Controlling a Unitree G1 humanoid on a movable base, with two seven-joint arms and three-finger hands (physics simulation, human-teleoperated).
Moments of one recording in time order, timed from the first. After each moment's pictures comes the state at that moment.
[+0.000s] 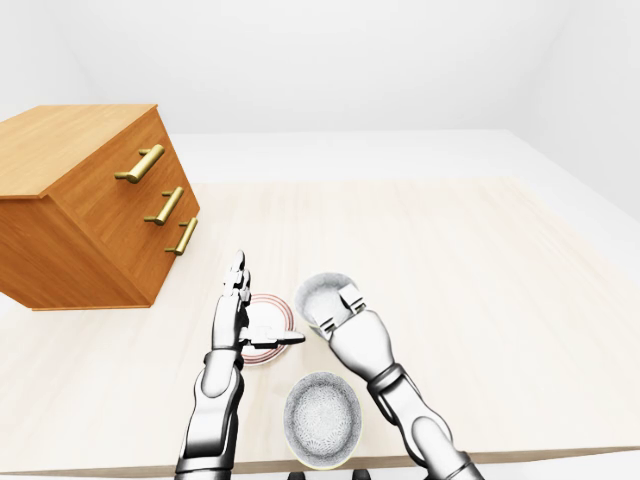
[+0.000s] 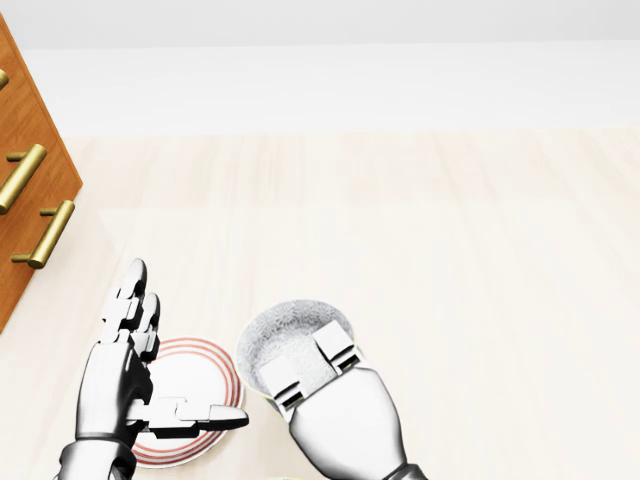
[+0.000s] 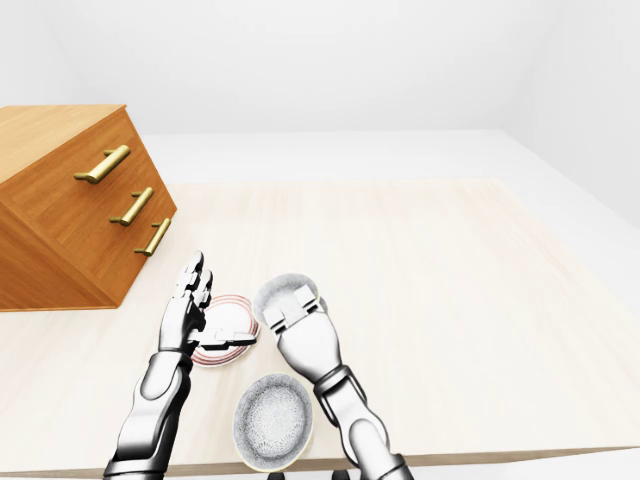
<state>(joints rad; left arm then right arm) 0.02 0.02 0.04 -0.01 0.00 -0.02 -0.04 0.03 -0.06 0.40 0.08 -1.74 -0.09 -0.42</state>
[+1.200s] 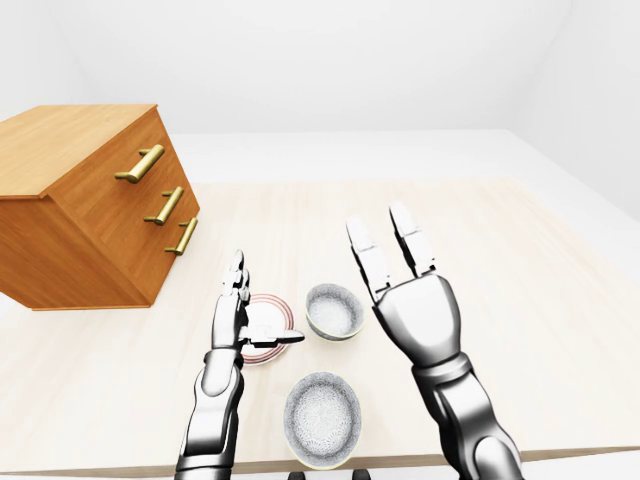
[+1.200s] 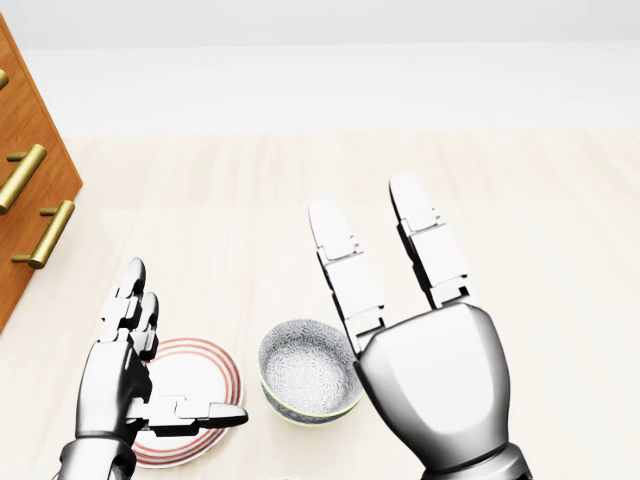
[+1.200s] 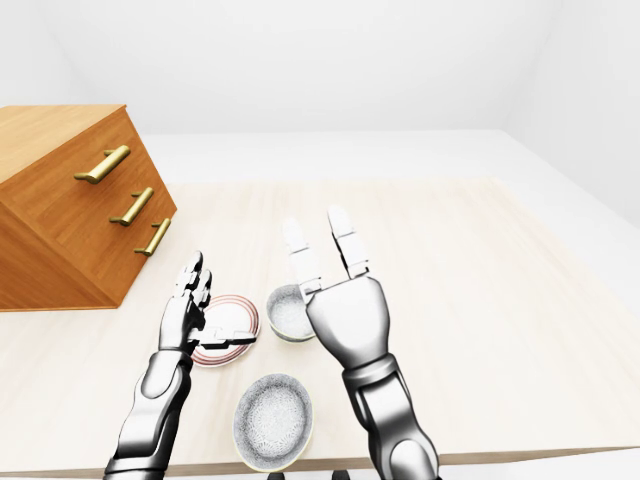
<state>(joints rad) 0.01 0.02 0.04 0.01 0.00 -0.03 -0.03 0.12 -0.08 0.27 -0.56 -1.60 -0.09 -0.09</state>
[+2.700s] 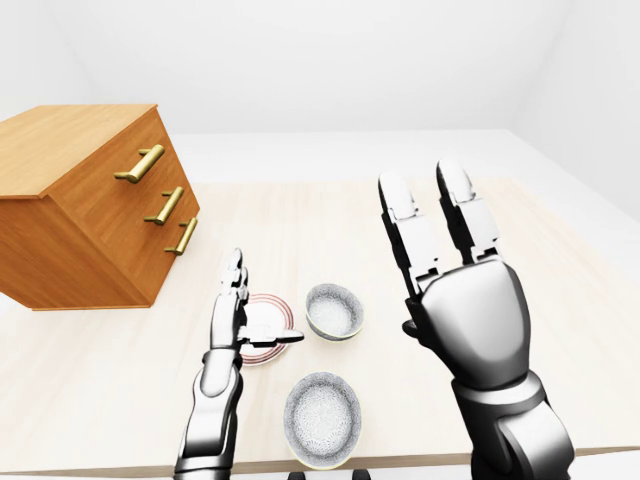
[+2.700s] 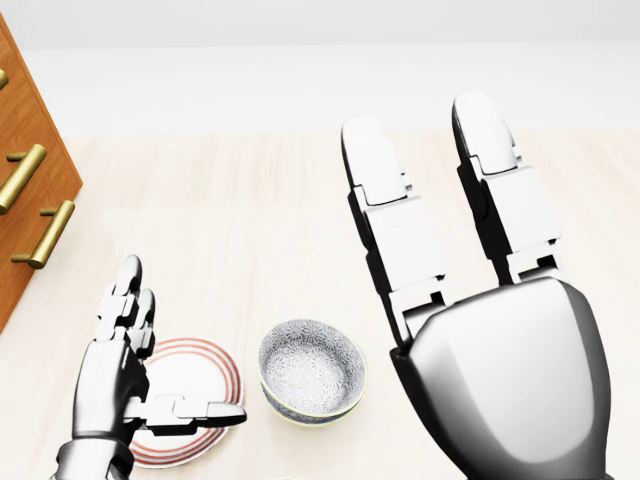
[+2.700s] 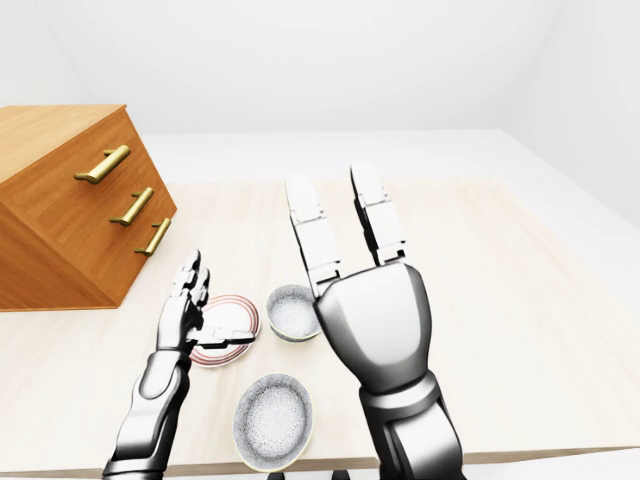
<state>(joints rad) 0.01 0.02 0.04 0.00 0.01 -0.04 -0.03 0.10 -0.01 0.25 -0.92 -1.53 -0.09 0.22</state>
